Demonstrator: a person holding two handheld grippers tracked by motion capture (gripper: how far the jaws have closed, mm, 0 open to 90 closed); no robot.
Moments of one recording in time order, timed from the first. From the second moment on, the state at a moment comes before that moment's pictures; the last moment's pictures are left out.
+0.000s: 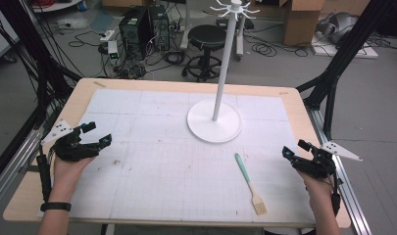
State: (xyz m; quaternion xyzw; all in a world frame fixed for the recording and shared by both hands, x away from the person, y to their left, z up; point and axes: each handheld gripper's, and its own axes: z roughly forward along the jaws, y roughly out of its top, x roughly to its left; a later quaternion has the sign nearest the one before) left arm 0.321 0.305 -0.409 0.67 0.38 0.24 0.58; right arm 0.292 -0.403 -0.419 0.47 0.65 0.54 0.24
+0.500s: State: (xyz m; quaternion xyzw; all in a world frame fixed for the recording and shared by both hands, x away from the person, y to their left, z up) left arm 0.319 0.307 -0.407 0.67 0.38 0.24 0.58; right arm 0.285 -0.399 -0.409 0.47 0.66 0.54 0.22
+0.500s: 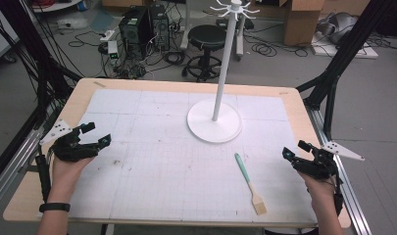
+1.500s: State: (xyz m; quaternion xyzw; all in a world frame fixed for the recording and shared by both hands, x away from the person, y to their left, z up) left arm 0.319 0.305 -0.408 0.68 0.39 0.23 0.57; right arm 0.253 -0.322 -0.422 0.45 0.76 0.44 0.17
